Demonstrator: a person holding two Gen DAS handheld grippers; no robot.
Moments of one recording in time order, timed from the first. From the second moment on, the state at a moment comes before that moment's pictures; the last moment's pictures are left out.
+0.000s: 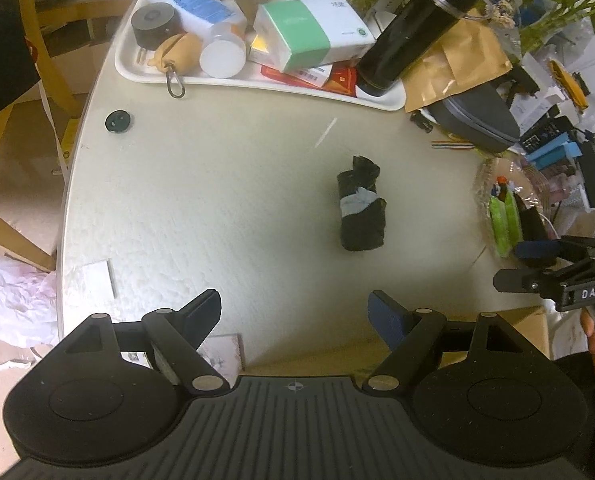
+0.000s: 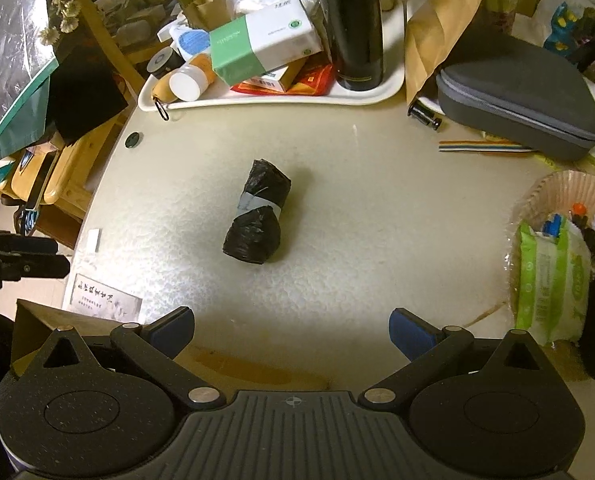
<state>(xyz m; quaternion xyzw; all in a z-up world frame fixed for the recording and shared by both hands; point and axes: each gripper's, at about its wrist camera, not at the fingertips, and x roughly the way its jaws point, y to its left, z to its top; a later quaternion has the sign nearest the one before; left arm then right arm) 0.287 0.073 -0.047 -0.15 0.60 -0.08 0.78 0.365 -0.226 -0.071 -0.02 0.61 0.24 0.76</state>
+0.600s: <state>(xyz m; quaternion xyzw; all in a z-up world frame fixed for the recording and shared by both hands) 0.323 0.085 -0.095 -0.13 0.58 -0.12 0.80 0.406 -0.214 -0.110 -0.06 0.60 0.26 0.76</state>
